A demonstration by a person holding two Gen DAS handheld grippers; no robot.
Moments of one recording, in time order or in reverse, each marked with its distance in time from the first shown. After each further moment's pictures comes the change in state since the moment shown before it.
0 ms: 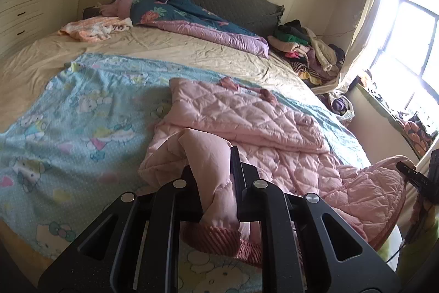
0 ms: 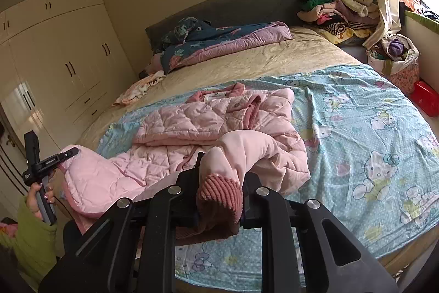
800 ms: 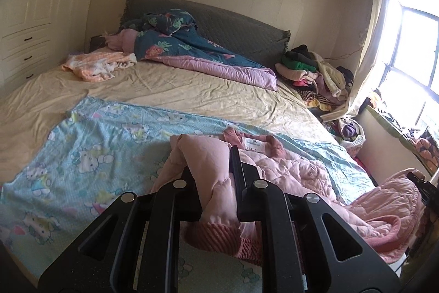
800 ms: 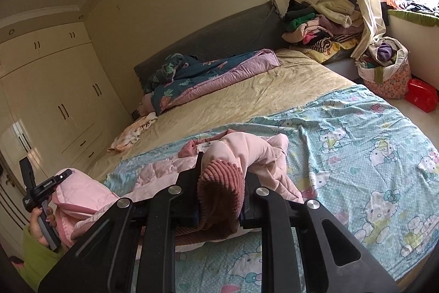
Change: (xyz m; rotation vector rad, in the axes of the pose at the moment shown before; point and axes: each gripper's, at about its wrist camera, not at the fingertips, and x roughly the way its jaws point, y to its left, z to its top) left arm 0.015 -0.028 0.093 0.024 -0.136 0.077; right arm 0.015 -0.022 0.073 0.116 -0.153 -0.029
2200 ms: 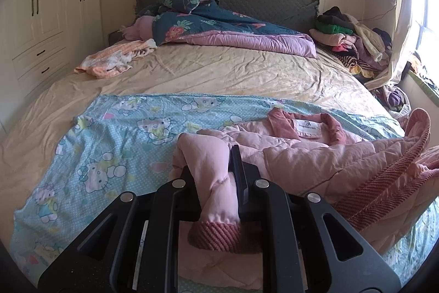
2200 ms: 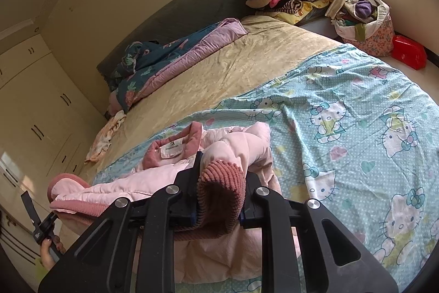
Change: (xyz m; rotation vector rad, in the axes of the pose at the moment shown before) left arm 0.137 0.008 0.003 0.116 0.138 0.217; right arm 0.138 -0.072 0.027 0.187 0.146 -0.117
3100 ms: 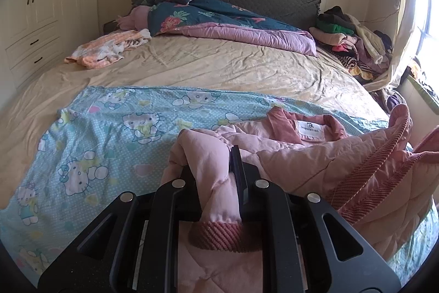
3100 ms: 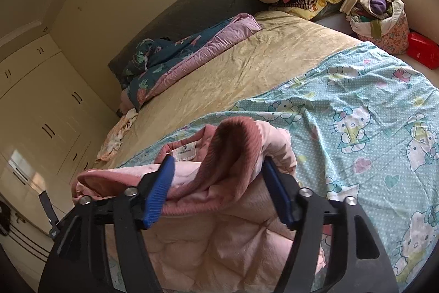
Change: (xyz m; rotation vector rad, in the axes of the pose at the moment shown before) left arm 0.043 0.003 0.004 -0.040 0.027 -0.040; right arm 0.022 0.014 0.019 -0.048 -0.013 0.071
